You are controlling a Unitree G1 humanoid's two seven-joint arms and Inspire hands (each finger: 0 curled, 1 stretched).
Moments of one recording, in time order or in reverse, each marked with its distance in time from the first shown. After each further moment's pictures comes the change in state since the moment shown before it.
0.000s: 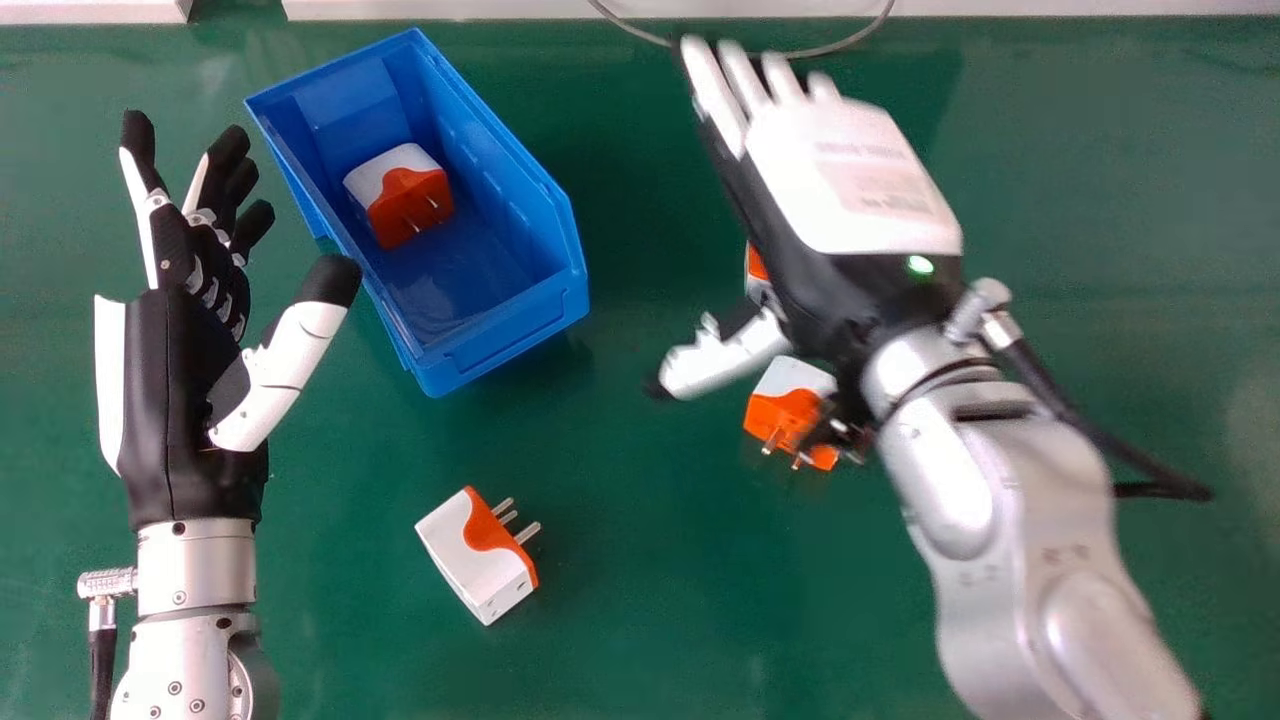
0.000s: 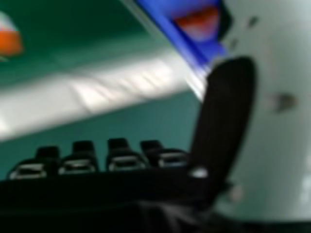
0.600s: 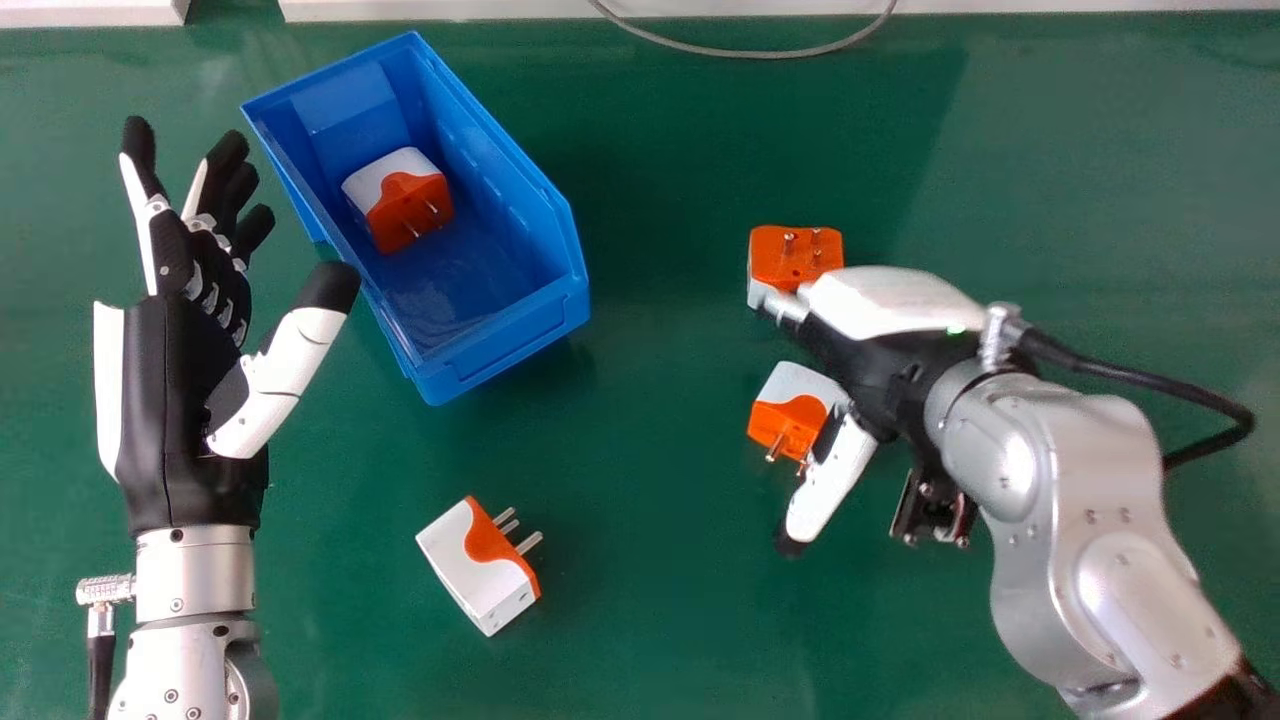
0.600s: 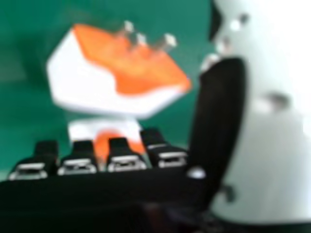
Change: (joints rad) left arm 0.012 -0.004 -0.001 -0.015 -0.031 0.000 -0.029; right arm -0.061 -0.056 0.020 0.327 0.053 -0.069 0.199
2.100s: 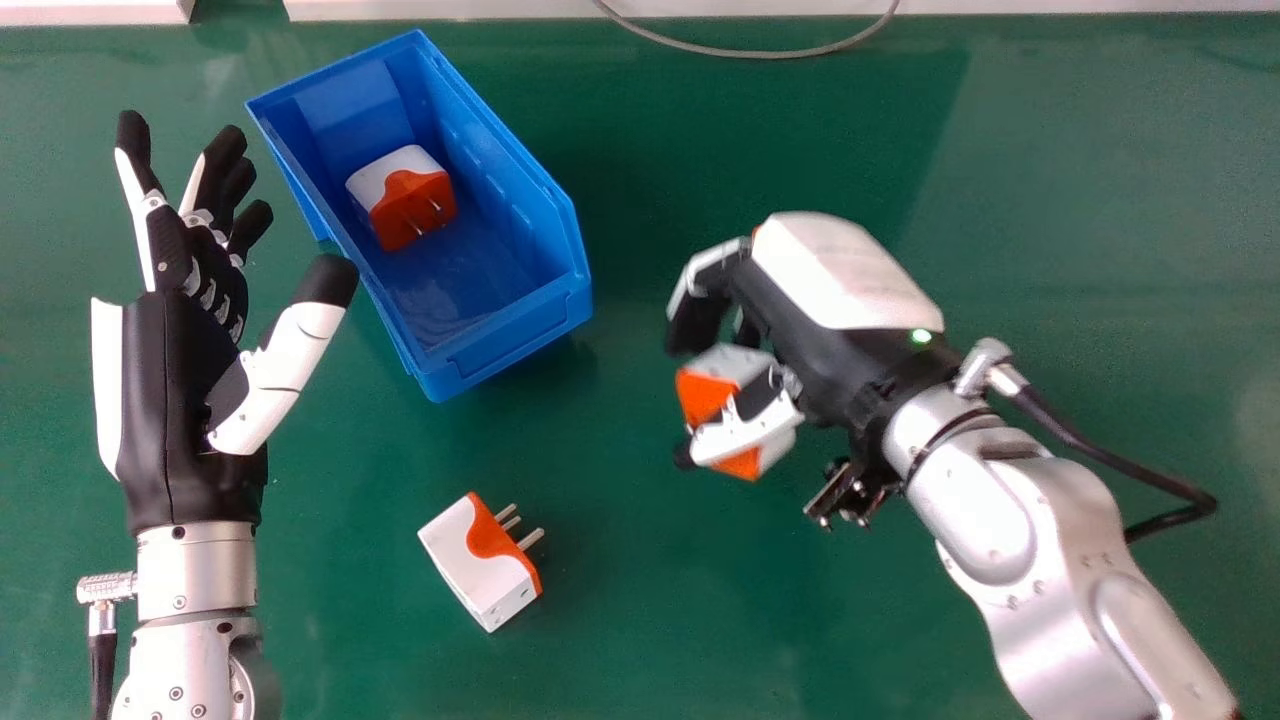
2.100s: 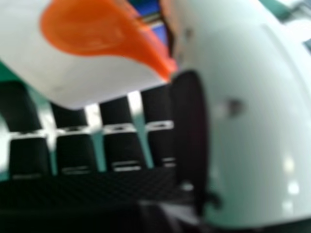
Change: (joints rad) left arm -0.003 -0.001 -0.004 -0.004 0.039 -0.001 0.042; right arm 0.122 0.043 -0.111 -0.097 0.335 -0.378 -0.640
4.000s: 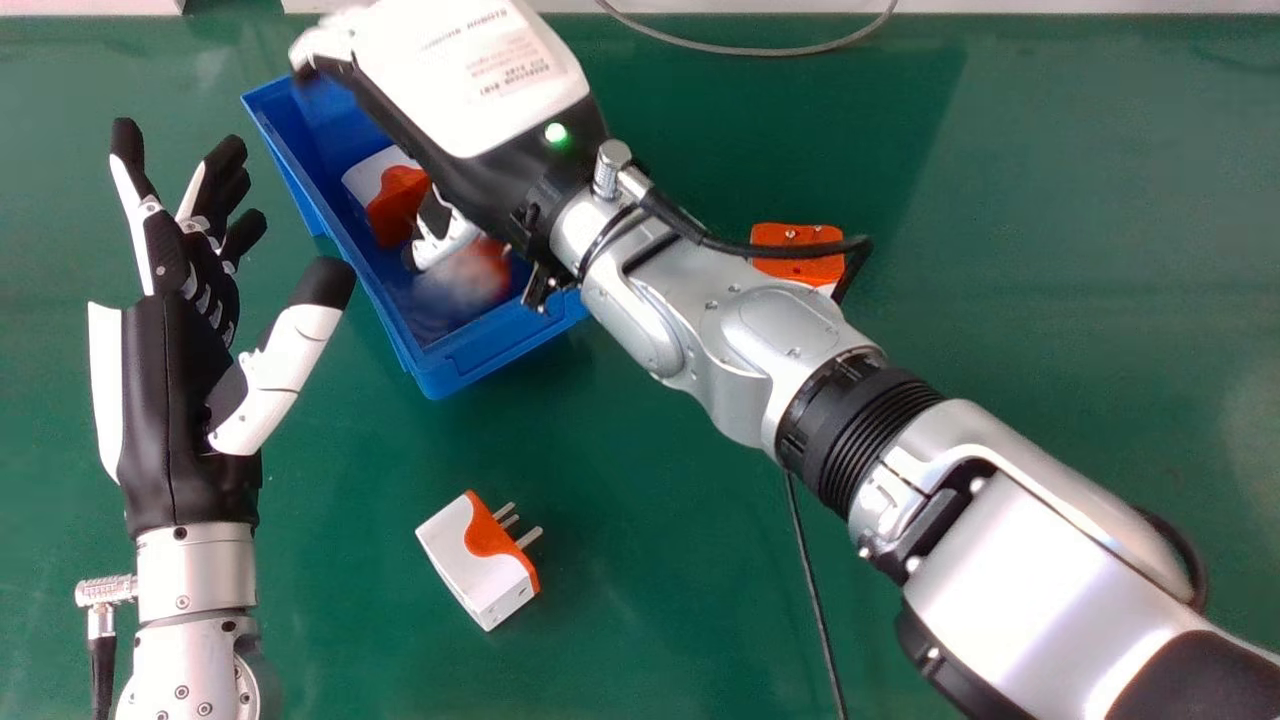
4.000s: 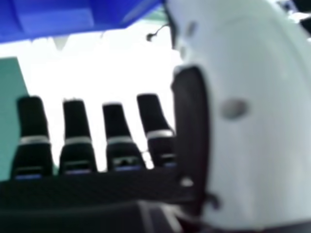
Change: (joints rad) left arm -0.002 0.007 0.004 0.017 0.056 -0.001 0.059; right arm -0.887 0.395 0.321 1.255 -0.204 -0.258 -0.607
